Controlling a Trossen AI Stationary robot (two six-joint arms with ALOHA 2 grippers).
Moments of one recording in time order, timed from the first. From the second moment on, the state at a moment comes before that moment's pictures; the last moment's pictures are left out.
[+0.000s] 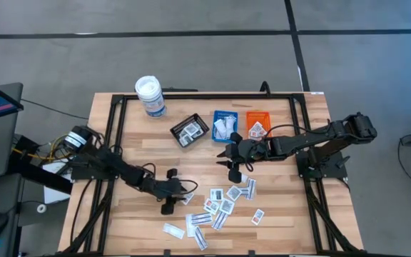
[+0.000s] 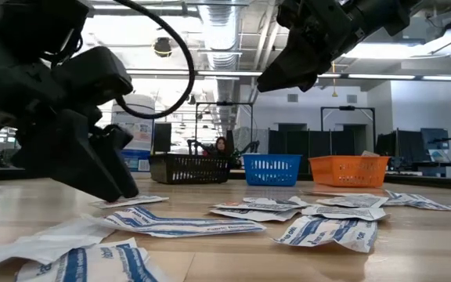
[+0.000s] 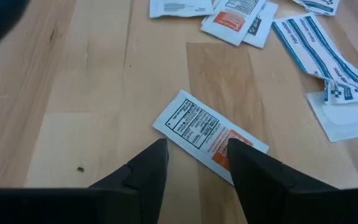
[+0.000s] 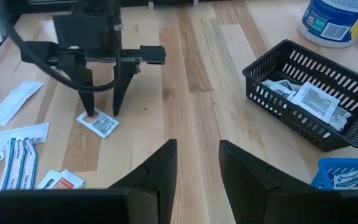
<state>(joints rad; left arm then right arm) -0.49 1.57 0.50 0.49 -0.26 -0.27 0.12 1.44 0.81 0.05 0.16 0.13</state>
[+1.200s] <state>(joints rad) -0.42 1.74 0.51 0.69 -0.22 -0.16 0.12 1.44 0.81 0.05 0.16 0.13</state>
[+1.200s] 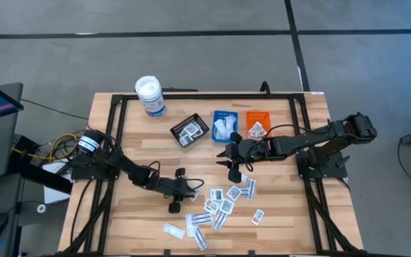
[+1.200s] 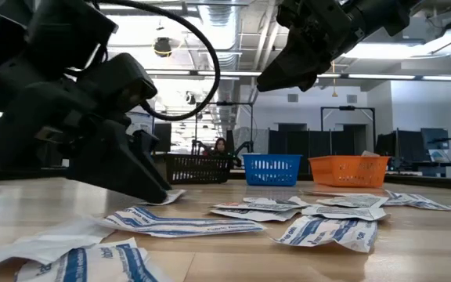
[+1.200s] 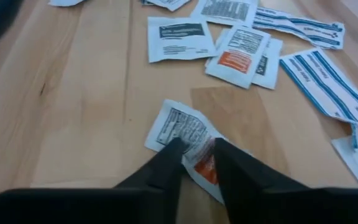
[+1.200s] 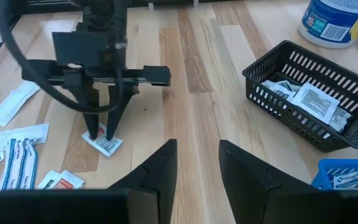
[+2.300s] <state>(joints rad) -0.30 1.55 0.50 0.75 -0.37 0.03 0.10 1.88 0.96 0.33 -0.01 0.47</state>
